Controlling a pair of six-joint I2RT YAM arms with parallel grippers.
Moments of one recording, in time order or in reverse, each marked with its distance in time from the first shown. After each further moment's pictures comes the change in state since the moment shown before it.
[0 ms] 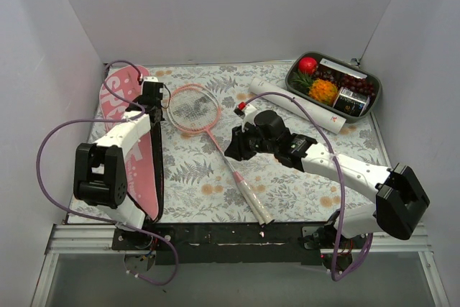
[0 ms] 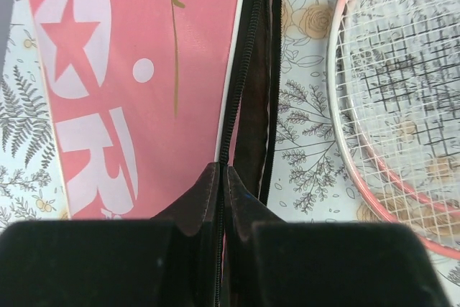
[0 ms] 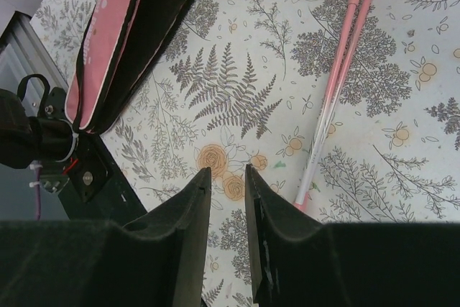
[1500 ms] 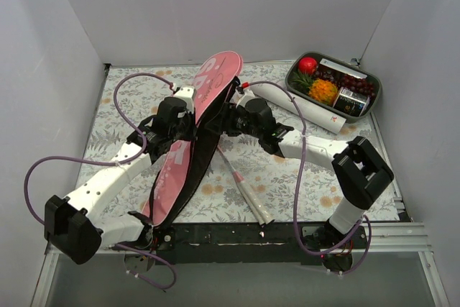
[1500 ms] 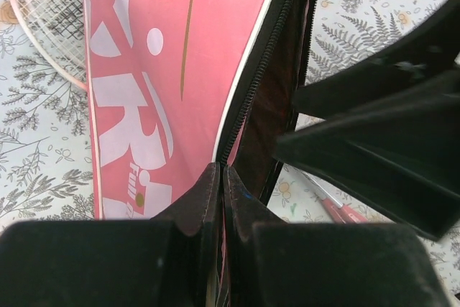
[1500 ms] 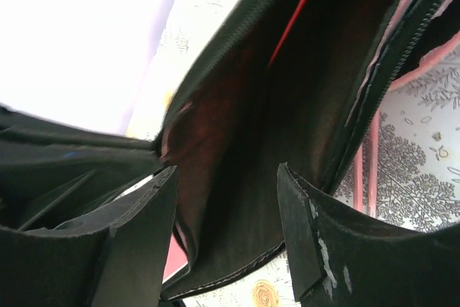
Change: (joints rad) left arm -0.388 -0.446 -0.101 -0.124 0.309 -0.089; right arm -0.073 0.292 0.096 0.443 0.043 0.386
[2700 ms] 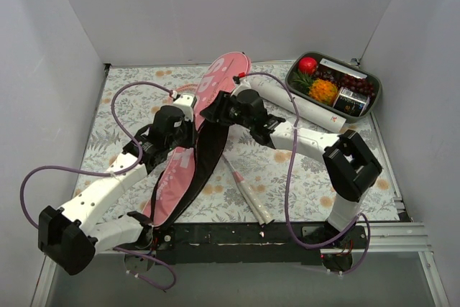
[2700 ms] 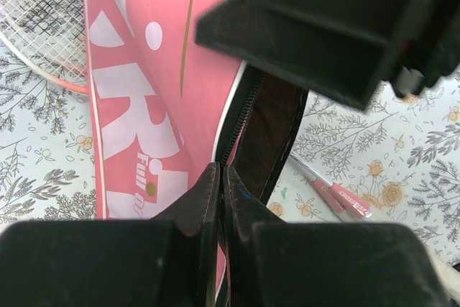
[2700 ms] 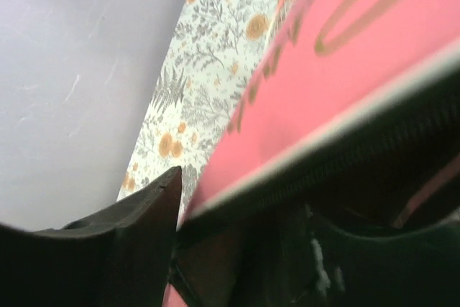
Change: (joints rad) left arm -0.024 -0.089 -0.100 0.048 0.060 0.019; right arm 0.002 0.102 0.134 -0.039 0.113 0.041
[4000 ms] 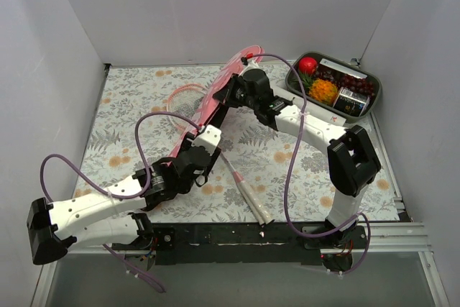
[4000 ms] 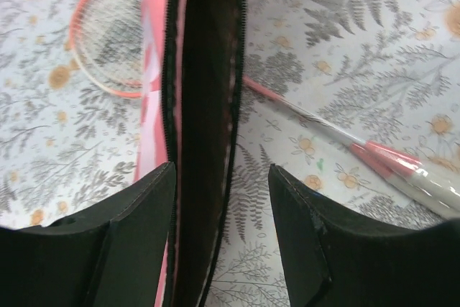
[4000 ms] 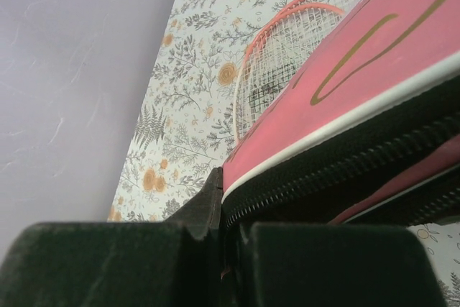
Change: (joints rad) left arm -0.510 -0.129 -0.131 0.010 -0.579 0.126; right arm -0.098 0.060 0.229 -0.197 0.001 -0.051
